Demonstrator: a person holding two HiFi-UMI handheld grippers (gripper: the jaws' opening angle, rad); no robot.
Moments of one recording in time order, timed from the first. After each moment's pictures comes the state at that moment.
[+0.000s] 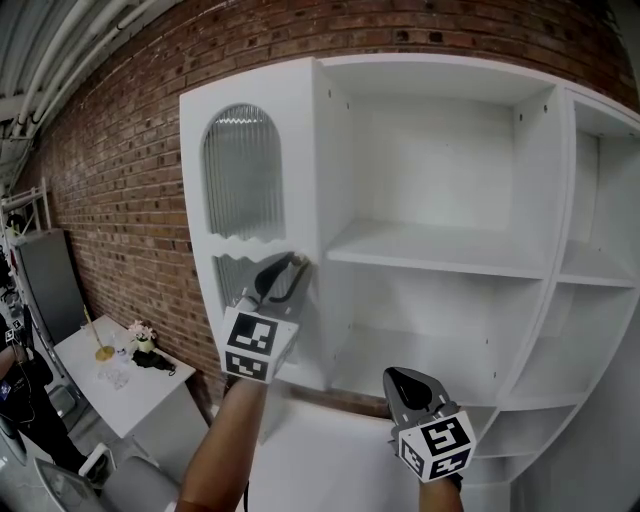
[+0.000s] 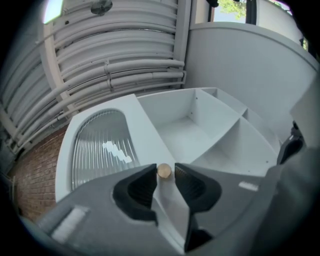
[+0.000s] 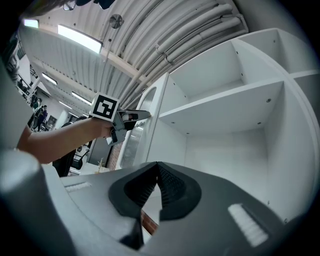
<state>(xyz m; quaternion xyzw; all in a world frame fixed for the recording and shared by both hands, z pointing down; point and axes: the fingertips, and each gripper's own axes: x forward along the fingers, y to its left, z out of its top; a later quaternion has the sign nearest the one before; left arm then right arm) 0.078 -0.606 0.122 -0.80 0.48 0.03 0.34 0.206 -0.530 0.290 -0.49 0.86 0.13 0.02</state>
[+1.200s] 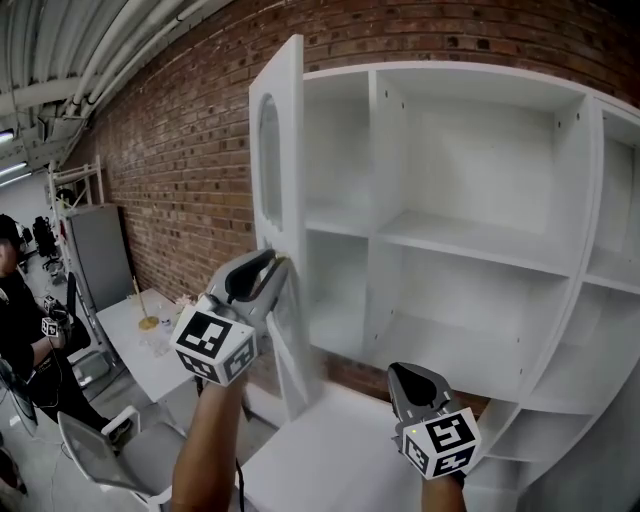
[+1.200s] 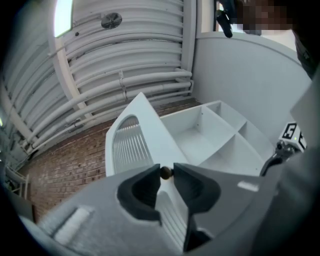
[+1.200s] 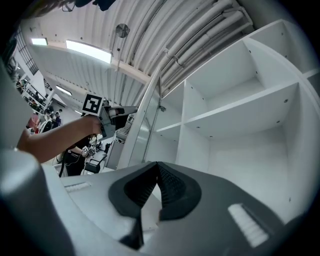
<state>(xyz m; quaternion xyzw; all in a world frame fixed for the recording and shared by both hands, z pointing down) -0.018 -0.479 0.115 -0.79 0.51 0.06 0.32 0.155 -0.470 0.288 -0.40 0.90 0.13 0.02</state>
